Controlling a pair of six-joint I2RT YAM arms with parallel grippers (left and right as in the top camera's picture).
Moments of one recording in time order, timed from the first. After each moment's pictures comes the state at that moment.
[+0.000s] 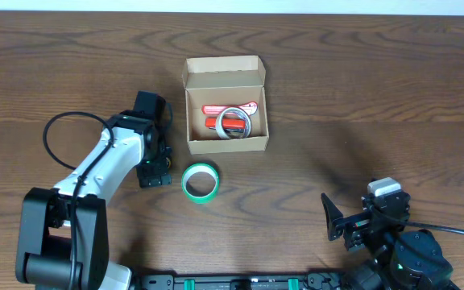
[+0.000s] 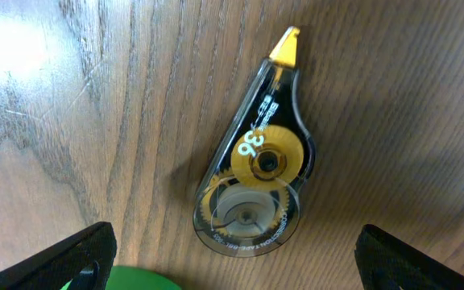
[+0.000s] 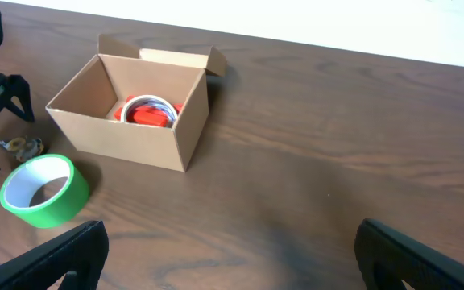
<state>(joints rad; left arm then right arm) -0.20 1.67 0.99 -0.70 0.06 -1.85 0.58 0.25 0.70 -0.88 0.26 0.15</state>
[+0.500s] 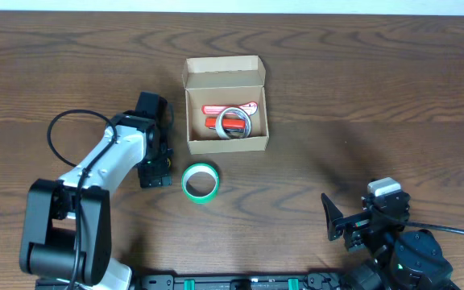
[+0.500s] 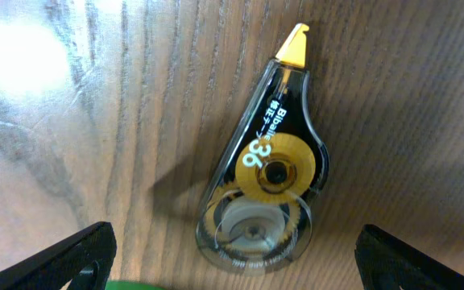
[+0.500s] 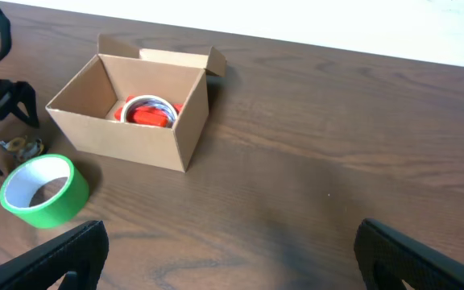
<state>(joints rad) -0.20 1.71 0.99 -0.68 0.07 -1.83 0.58 0.25 0.70 -0.88 0.26 0.15</state>
